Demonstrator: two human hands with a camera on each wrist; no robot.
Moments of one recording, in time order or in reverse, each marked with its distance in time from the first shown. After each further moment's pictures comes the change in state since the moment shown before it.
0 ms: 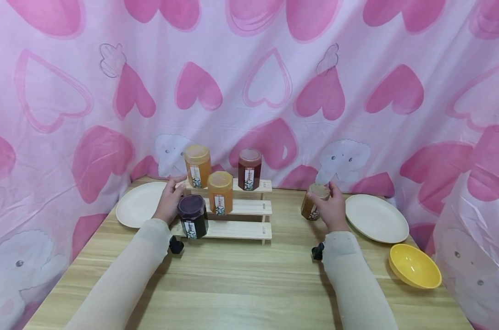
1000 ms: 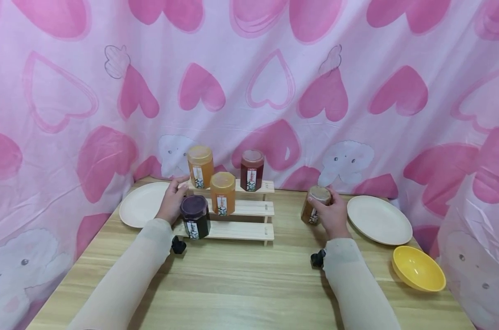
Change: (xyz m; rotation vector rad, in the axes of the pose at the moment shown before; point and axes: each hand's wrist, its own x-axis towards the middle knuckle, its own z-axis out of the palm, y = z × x) left_hand -0.020 0.034 0.002 -0.027 -0.035 -0.044; right_hand -0.008 0.010 0.006 0.060 0.040 0.016
